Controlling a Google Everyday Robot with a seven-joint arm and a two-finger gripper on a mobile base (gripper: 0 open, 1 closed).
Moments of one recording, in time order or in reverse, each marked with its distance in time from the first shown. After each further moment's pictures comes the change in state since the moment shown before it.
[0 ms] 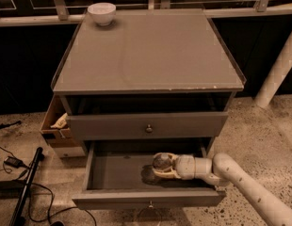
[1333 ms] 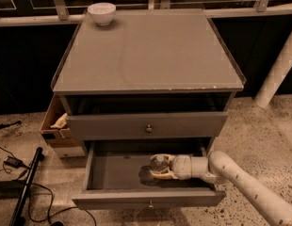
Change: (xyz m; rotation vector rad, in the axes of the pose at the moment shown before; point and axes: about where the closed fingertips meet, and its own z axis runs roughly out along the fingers) arm 0.010 0.006 0.013 -0.042 0.070 -0.022
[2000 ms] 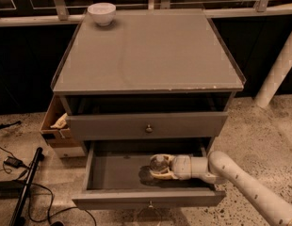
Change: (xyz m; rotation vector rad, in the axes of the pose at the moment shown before) arm 0.002 0.001 0.001 -0.002 0.005 0.004
